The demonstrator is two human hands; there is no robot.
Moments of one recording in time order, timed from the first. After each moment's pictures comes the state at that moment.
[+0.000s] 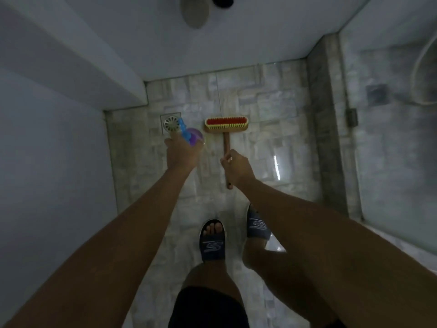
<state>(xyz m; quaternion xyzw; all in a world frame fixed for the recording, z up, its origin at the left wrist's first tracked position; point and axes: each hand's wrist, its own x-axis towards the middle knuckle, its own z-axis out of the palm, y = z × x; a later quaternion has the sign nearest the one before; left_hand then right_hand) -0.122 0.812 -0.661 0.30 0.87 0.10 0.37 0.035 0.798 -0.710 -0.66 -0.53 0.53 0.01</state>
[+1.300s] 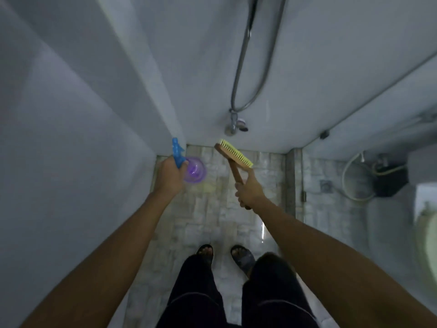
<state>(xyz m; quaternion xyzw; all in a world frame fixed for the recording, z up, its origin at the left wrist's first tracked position) -0.204 0.772 -0.269 0.36 0.85 0.28 0.28 0.026 0.840 -0.290 -0.65 -0.48 0.58 0.02</state>
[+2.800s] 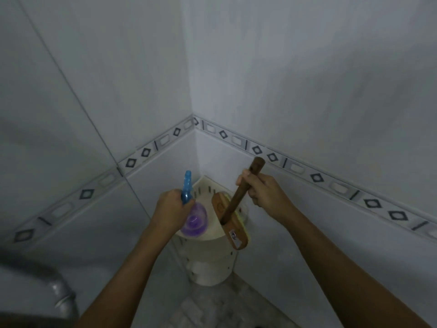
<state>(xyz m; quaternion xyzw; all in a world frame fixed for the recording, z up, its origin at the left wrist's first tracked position) -0.003 -0.023 0.107 -0.49 0.80 0.31 -0.16 -0.214 0.108 0.131 0.38 -0.64 0.56 -0.37</state>
